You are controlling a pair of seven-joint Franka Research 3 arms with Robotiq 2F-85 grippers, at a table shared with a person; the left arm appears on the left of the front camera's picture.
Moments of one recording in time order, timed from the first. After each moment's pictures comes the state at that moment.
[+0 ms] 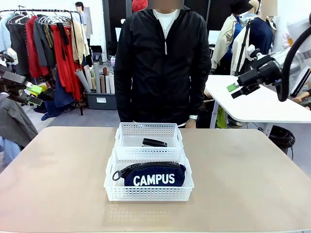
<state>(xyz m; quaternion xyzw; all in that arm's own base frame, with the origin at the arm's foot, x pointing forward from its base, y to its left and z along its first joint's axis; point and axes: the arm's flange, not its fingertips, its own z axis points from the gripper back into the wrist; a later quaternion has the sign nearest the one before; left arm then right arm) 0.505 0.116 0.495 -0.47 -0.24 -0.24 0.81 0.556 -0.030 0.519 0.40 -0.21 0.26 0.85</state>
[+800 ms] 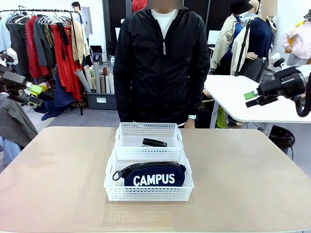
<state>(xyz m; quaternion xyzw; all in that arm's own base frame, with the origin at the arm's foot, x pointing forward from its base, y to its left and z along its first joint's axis) 0.505 0.116 0.495 -0.47 -0.24 -0.24 0.81 0.496 -0.072 0.491 0.44 -0.25 0.23 0.83</state>
